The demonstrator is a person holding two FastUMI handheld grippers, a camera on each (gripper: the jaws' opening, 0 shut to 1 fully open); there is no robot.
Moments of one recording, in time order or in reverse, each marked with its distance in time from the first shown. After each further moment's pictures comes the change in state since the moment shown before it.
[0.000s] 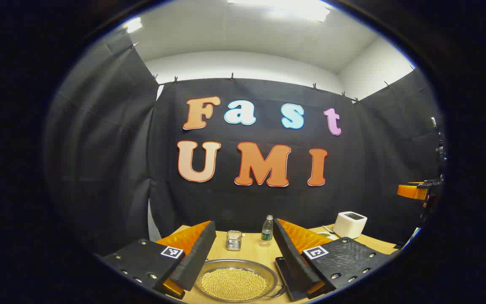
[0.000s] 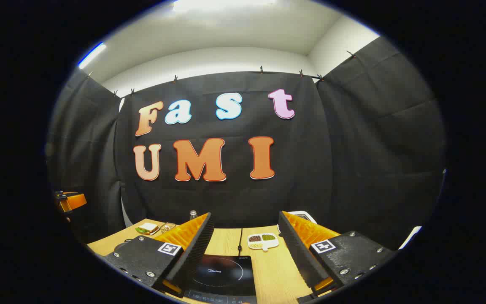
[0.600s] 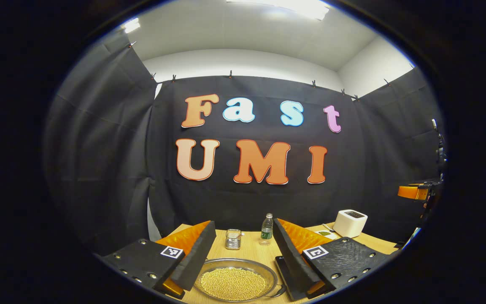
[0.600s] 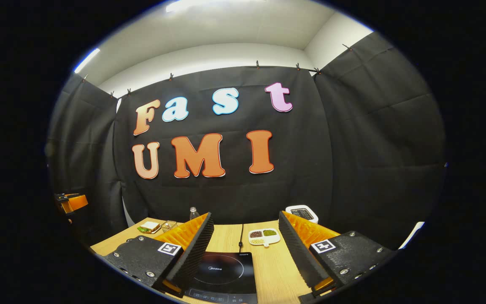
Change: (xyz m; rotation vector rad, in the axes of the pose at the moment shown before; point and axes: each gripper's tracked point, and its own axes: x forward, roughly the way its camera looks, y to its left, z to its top) left arm 0.004 0.004 0.000 0.021 0.016 0.012; right arm 0.001 -0.004 -0.008 0.026 0.035 0.014
